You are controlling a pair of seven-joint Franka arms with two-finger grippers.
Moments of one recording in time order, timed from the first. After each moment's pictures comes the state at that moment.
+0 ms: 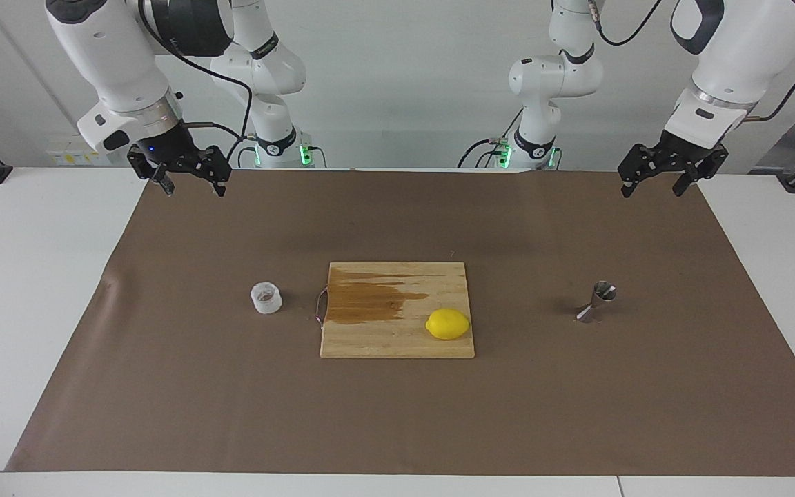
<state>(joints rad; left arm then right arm) -0.02 -0.04 -0.05 -1.61 0.01 1.59 -0.03 -0.06 -0.04 0.07 -1.68 0.01 1.58 0.06</state>
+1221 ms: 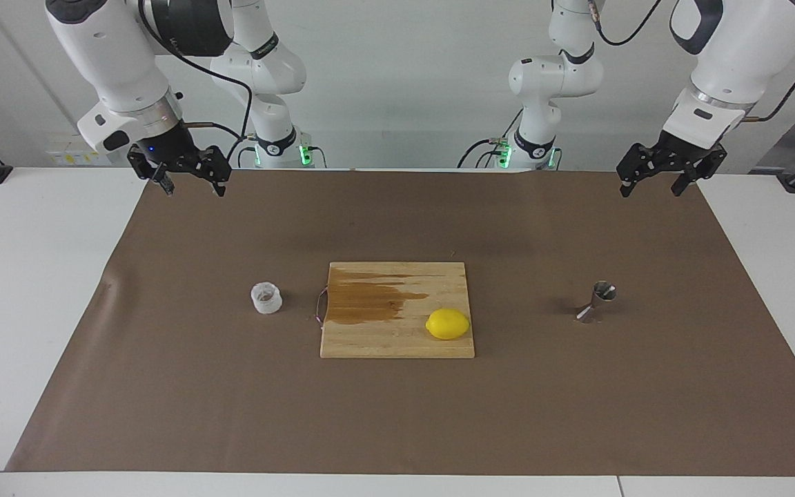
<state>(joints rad) -0.02 -0.04 -0.05 -1.61 0.00 1.58 -0.03 -0.06 -0.04 0.07 -1.68 0.01 1.58 0.06</state>
